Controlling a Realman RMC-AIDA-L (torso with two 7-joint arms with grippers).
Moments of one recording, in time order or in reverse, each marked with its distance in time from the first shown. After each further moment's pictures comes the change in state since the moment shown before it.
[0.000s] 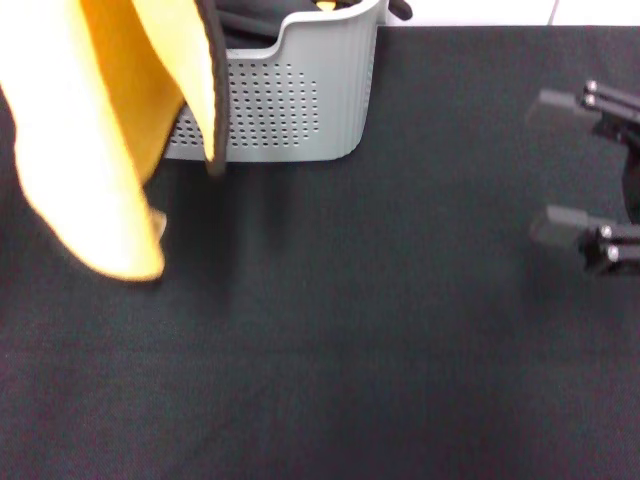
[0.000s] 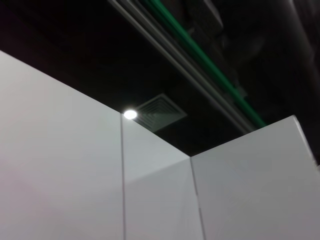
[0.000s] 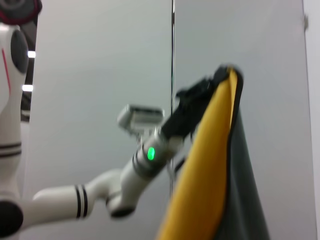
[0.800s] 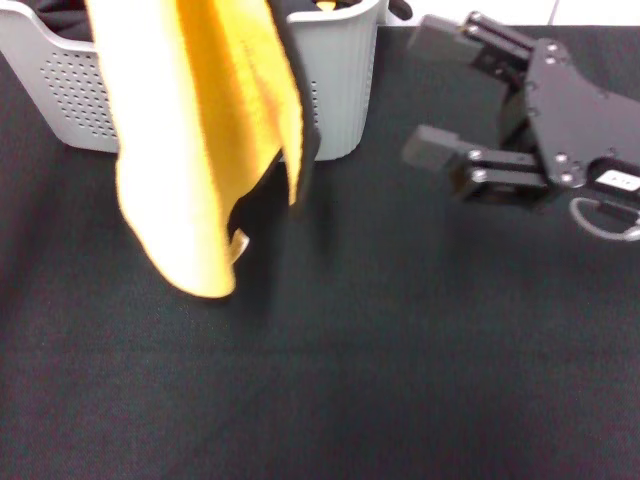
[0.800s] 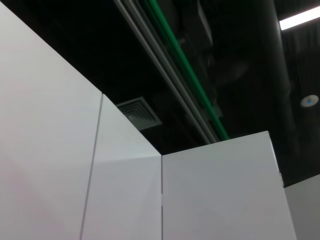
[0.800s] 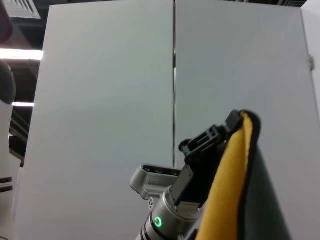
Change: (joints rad) left arm -0.146 -0.004 0.080 -0.302 -0.020 0.127 0.061; right arm 0.214 0.004 -0.304 0.327 0.318 0.118 -0.212
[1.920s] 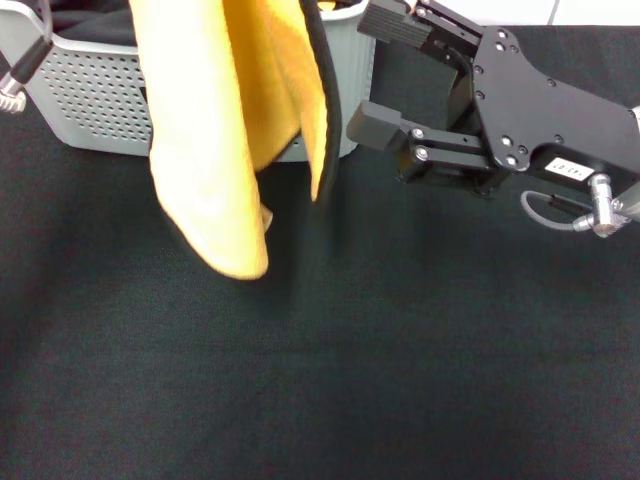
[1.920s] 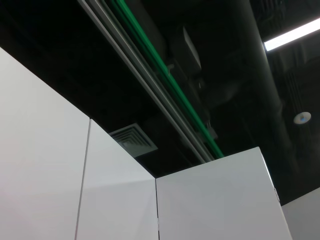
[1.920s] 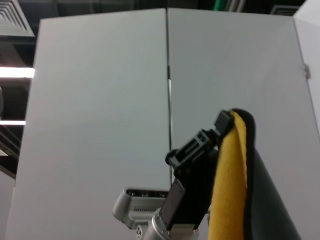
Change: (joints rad) left arm 0.034 -0.004 0.191 -0.037 -0.159 -0.012 0.228; right arm -0.002 0.000 -0.293 -0.036 0.295 0.111 -0.028
